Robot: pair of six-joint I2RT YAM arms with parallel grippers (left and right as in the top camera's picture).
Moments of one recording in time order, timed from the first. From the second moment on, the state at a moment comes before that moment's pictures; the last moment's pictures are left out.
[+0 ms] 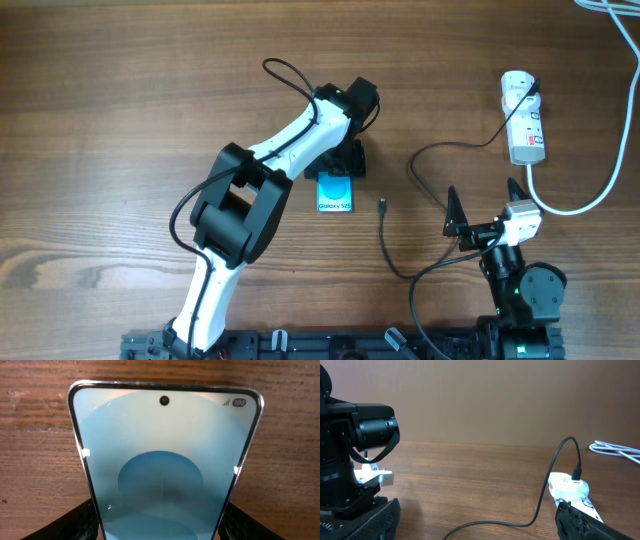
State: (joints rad) left arm -0.63 2.26 1.74 -1.10 0.04 -0.62; right arm 0.00 0.02 0.01 0.00 -0.14 0.01
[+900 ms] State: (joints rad) left arm -0.36 1.92 1.72 -1.18 1.00 -0.60; right arm 0.00 0.02 0.01 0.00 -0.14 0.01
